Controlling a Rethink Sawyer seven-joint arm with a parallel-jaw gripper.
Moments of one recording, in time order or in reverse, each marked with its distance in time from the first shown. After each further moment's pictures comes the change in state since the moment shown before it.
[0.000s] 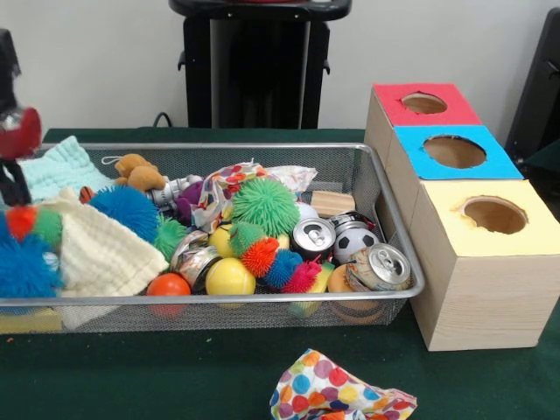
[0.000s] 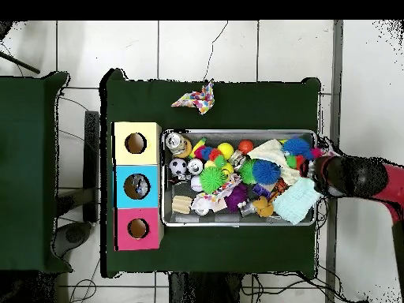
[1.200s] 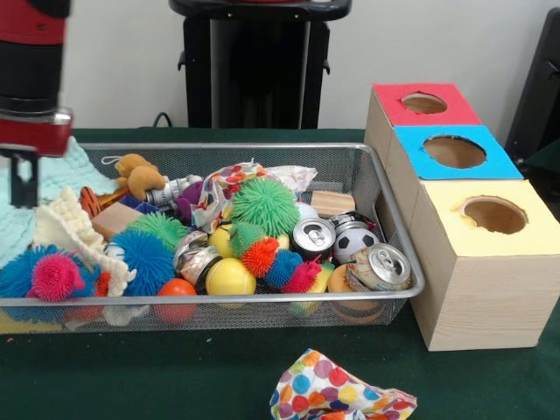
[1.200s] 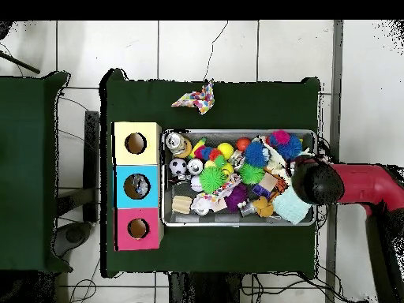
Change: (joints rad) arm 0.225 -0.128 -0.184 0.102 -0.155 -0.289 0.007
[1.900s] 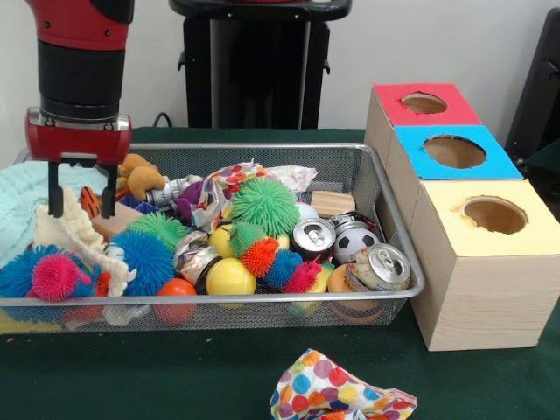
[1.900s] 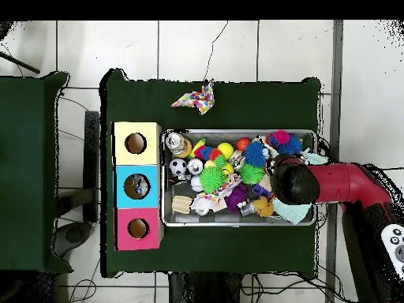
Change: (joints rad) arm 0.078 -0.001 -0.061 0.044 0.064 -0.096 0.000
